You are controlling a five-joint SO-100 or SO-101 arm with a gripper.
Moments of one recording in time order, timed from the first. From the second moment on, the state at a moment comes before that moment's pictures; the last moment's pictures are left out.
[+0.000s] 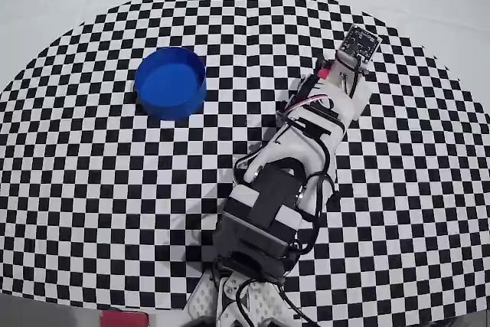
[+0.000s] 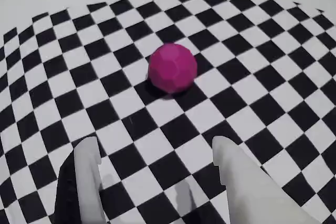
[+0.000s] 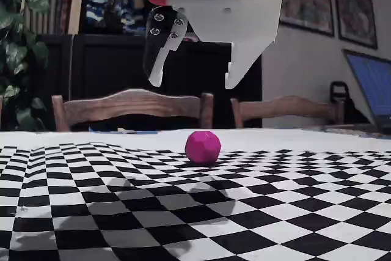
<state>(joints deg) 30.3 86.1 121.6 -5.2 -88.3</state>
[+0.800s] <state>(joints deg) 30.4 73.8 109.5 -4.7 -88.3</state>
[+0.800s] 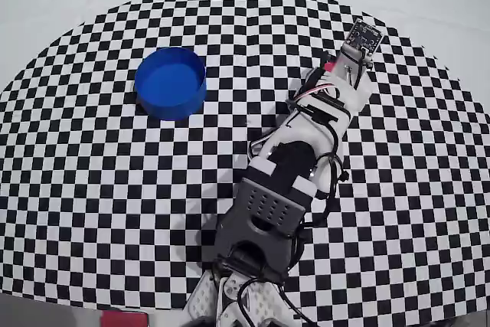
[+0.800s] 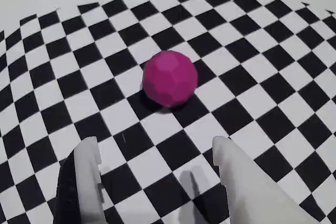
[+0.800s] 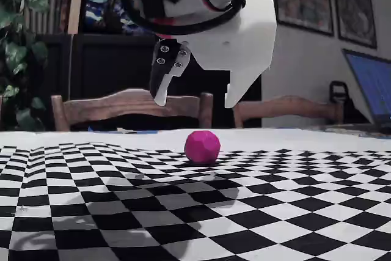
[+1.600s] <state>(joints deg) 30.8 64.2 98.3 -3.2 -88.3</state>
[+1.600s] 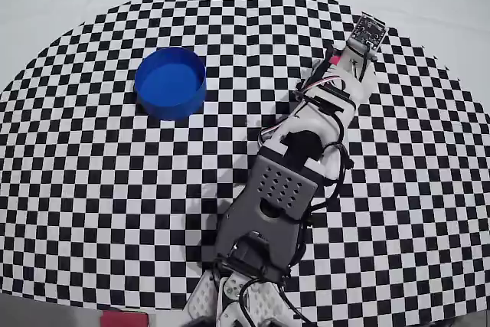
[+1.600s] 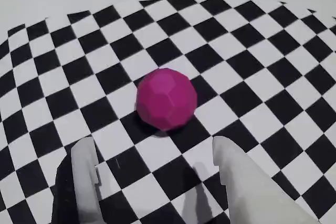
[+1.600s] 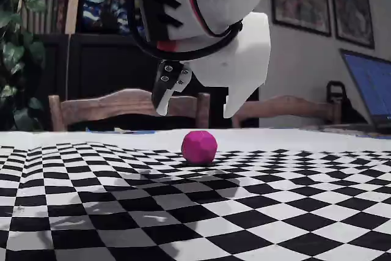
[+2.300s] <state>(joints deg) 30.8 55.6 87.2 -1.3 -88.3</state>
